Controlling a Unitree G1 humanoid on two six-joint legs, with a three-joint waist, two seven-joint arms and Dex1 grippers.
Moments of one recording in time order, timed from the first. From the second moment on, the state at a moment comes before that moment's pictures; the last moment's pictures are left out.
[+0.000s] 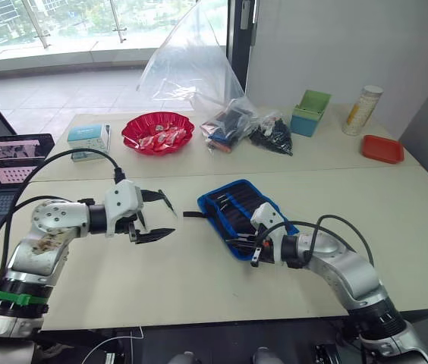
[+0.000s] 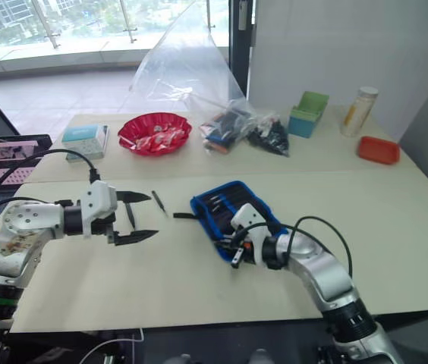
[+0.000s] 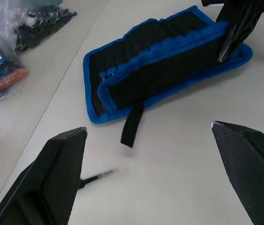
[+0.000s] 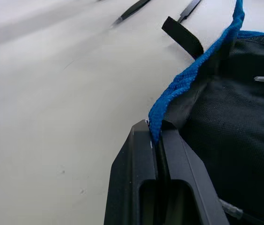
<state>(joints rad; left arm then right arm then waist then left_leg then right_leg) -0.50 0.78 -0.06 0.05 -0.23 0.06 -1.15 -0.40 -0.54 0.23 -0.26 0.37 0.65 0.83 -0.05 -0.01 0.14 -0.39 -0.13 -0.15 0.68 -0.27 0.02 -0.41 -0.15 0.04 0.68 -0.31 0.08</state>
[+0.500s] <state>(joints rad) -0.85 0.53 -0.29 0.54 0.04 -0.26 -1.15 -0.32 -0.54 0.27 -0.29 0.31 0.60 0.84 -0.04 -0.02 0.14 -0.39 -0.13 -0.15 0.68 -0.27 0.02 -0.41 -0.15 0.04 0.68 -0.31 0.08</state>
